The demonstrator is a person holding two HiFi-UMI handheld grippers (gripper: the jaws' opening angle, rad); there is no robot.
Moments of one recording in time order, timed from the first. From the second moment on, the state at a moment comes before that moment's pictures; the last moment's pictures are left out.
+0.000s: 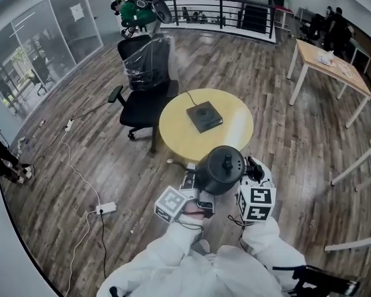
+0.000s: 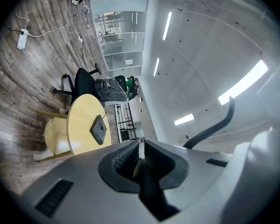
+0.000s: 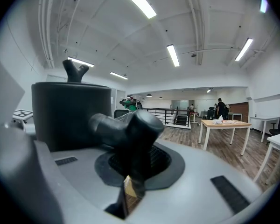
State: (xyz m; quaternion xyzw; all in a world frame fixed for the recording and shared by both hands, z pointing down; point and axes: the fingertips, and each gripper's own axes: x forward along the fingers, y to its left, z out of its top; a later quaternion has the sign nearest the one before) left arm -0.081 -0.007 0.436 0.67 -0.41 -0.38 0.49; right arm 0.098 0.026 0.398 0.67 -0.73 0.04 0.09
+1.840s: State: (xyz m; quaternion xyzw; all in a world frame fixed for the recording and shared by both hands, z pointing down) left arm -0.027 -0.381 0.456 0.63 -0.45 -0.40 0.49; right arm 0.154 -0.370 0.410 0.63 -0.77 0.04 0.11
